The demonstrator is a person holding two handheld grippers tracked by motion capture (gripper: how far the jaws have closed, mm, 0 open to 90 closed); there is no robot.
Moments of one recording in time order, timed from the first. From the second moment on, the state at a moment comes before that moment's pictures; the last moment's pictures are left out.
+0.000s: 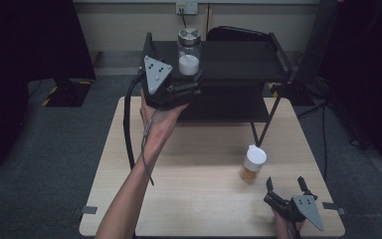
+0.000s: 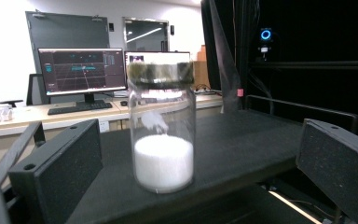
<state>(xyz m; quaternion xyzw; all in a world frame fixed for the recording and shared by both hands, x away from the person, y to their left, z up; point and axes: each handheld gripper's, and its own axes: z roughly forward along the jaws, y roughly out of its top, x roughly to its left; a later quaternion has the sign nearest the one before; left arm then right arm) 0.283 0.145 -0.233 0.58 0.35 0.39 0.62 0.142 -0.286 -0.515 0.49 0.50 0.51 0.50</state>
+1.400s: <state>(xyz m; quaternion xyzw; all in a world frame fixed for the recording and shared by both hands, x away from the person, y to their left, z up) 0.175 0.170 -0.423 0.61 0.34 0.39 0.60 0.142 -0.283 -0.515 0.49 0.50 0.50 0.51</state>
